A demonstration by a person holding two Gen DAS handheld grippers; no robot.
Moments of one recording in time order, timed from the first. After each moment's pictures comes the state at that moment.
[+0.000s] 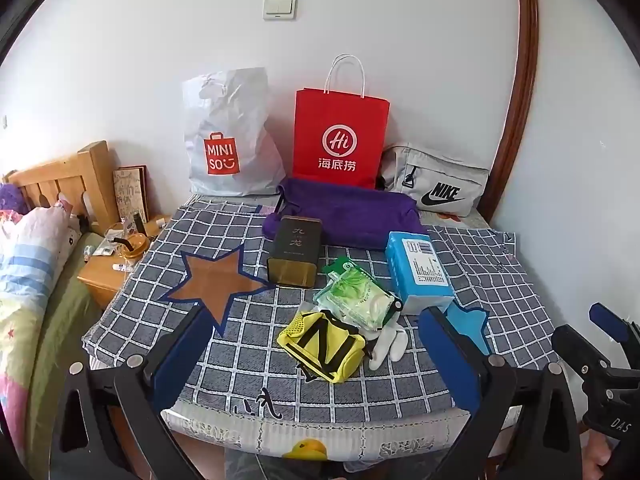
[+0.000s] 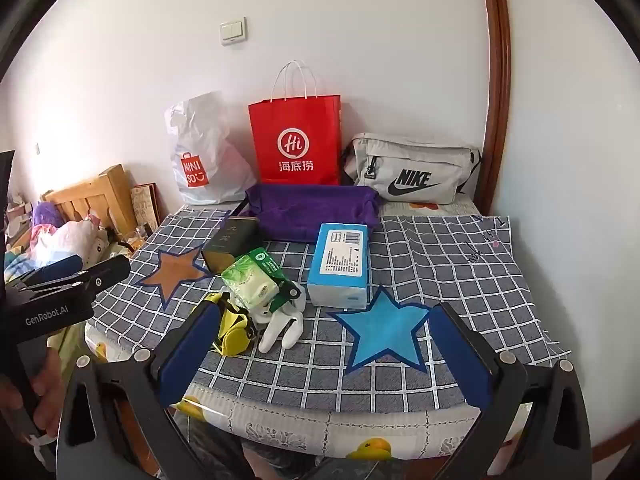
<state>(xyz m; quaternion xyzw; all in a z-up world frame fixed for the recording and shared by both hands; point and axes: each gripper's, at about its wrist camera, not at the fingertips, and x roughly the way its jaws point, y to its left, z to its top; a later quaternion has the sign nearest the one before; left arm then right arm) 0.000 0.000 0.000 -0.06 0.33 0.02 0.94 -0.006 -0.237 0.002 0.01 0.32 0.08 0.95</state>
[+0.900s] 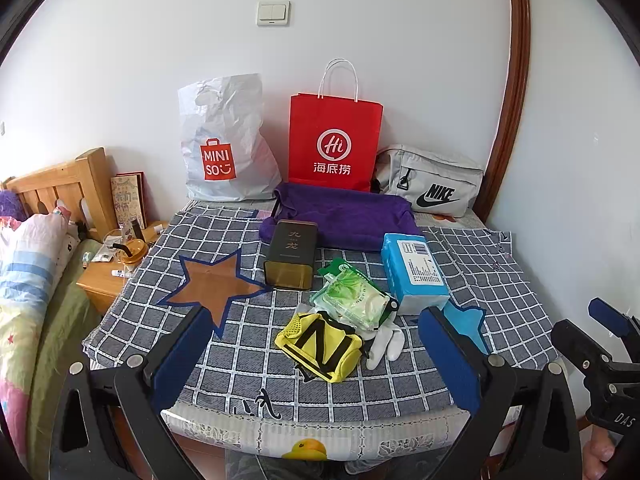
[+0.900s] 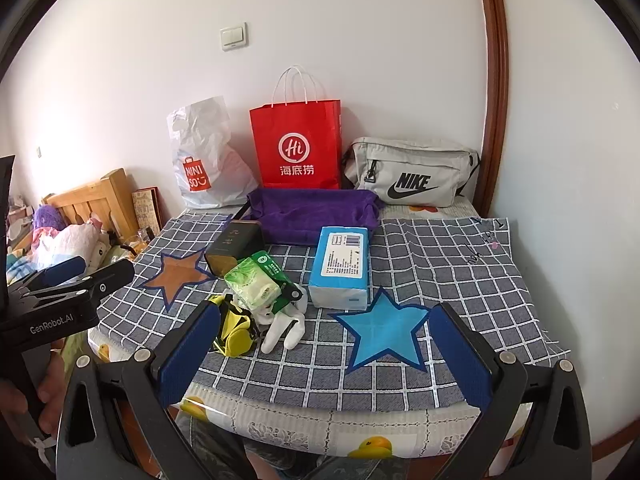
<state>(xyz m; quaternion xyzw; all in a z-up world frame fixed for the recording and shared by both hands) -0.005 -0.006 0.005 -0.04 0.32 0.02 0.95 -0.010 -0.240 0.005 0.01 0.31 0.08 0.95</state>
